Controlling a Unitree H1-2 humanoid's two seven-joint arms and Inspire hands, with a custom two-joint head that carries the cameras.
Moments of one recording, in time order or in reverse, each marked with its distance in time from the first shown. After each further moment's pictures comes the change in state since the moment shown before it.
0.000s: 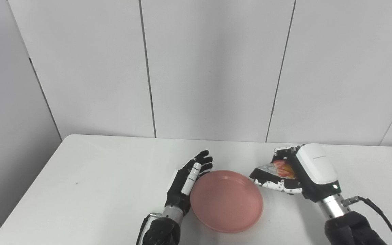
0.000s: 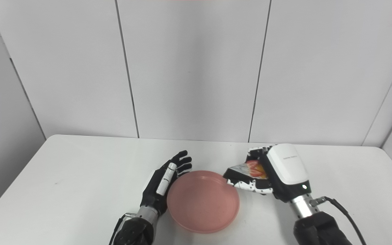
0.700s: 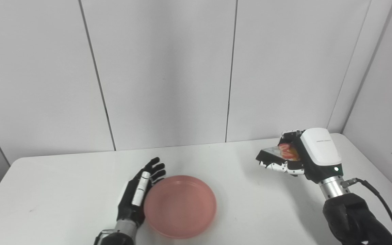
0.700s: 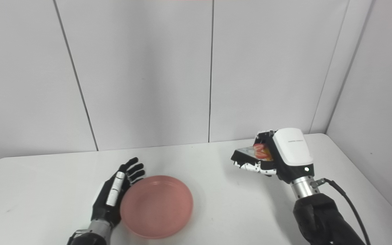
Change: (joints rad) left arm 0.003 0.051 0.015 -0.009 -0.050 0.015 -0.062; right arm 0.063 -0.142 -0.082 -0.029 0.008 0.182 -0.057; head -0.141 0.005
